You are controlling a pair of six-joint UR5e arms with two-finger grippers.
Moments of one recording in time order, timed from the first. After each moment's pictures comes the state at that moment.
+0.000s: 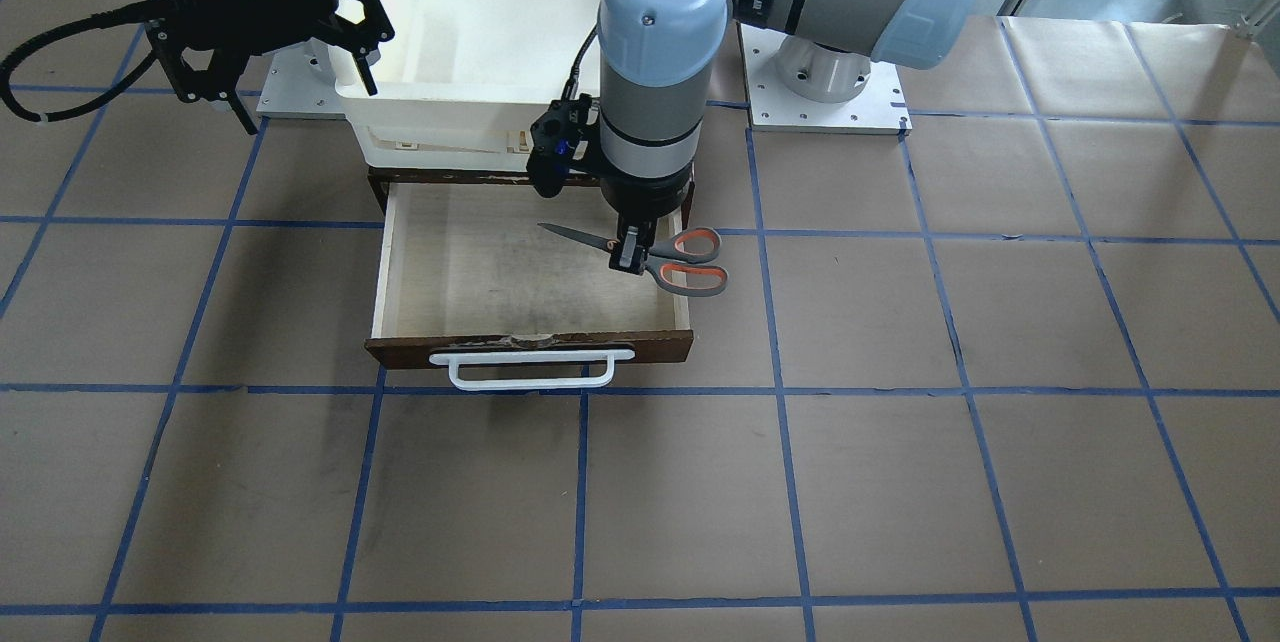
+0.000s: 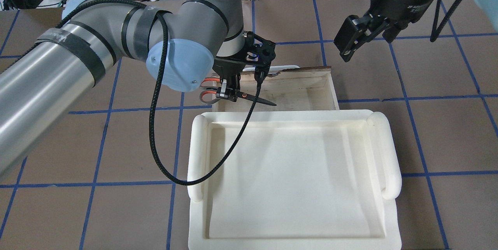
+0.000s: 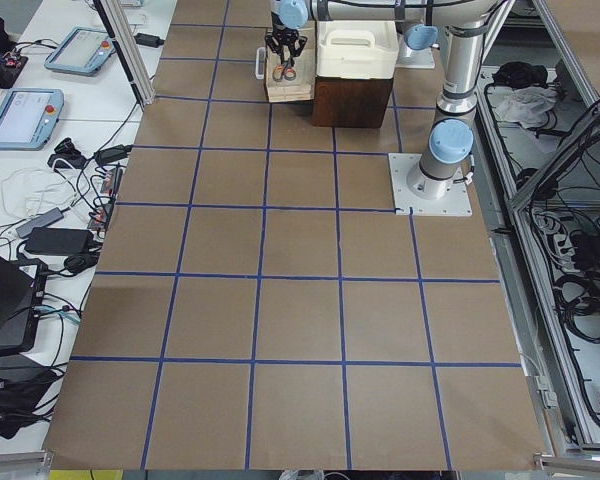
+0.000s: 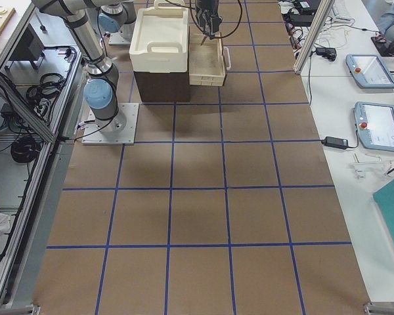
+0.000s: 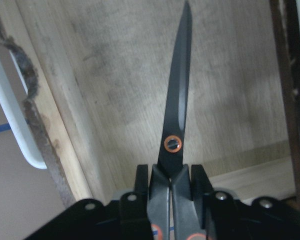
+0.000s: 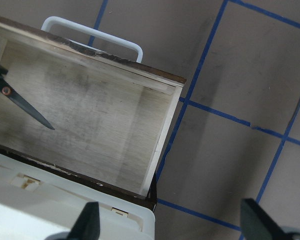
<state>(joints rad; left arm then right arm) -1.95 -1.83 -1.56 -1.40 1.55 1.45 1.62 -1.64 1.49 -1.48 -1.54 -0.29</state>
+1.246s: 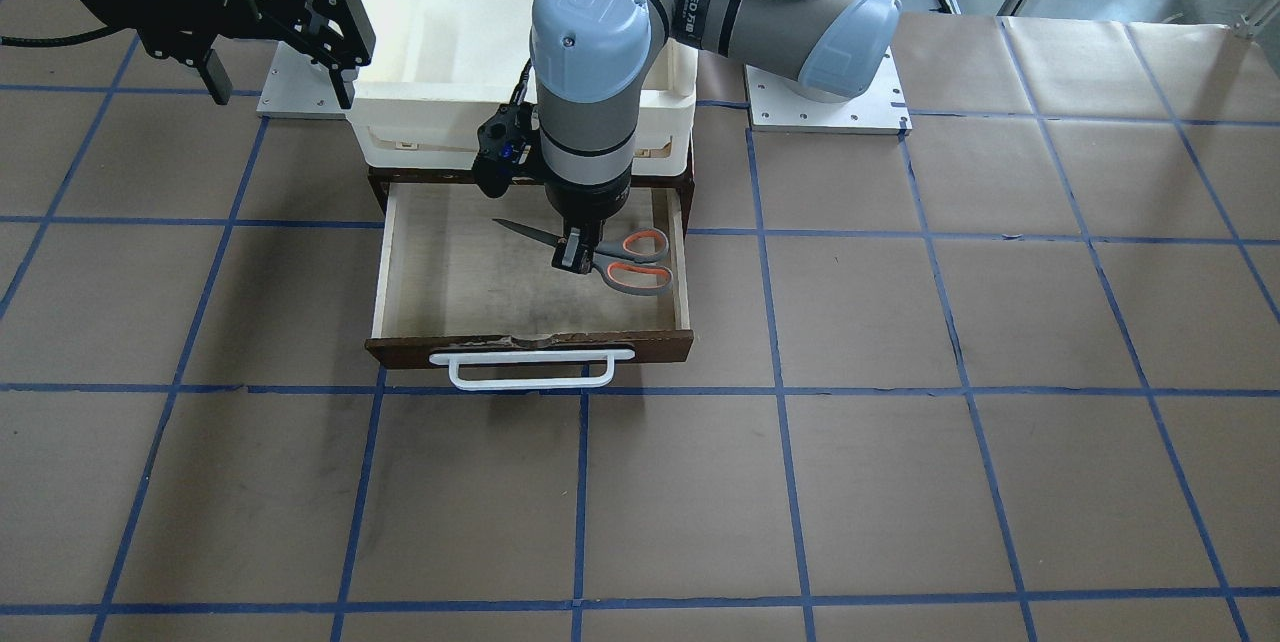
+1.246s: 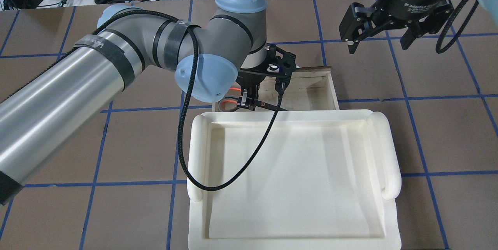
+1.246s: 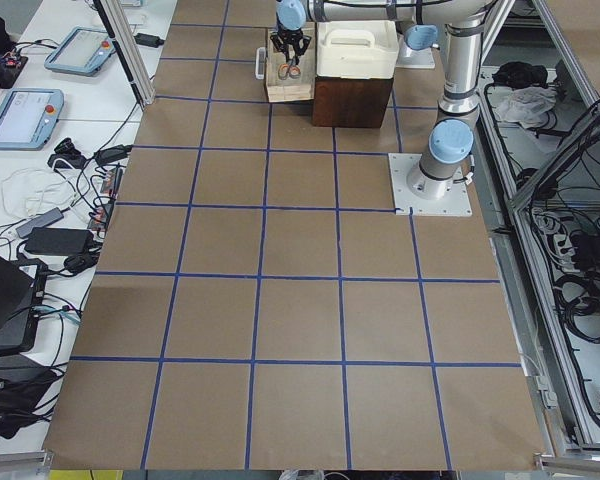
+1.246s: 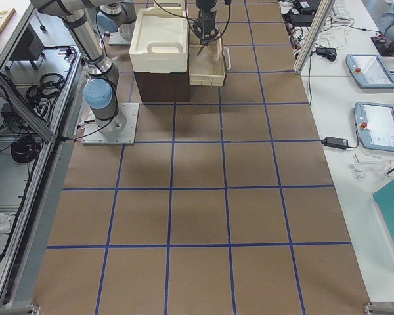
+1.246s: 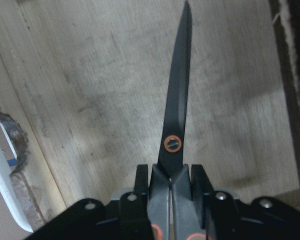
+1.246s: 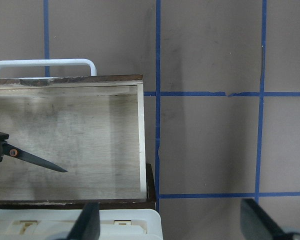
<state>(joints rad) -2.00 -1.88 -1.56 -1.35 1.52 1.41 1.62 -1.65 1.50 -1.49 -1.61 0.03</state>
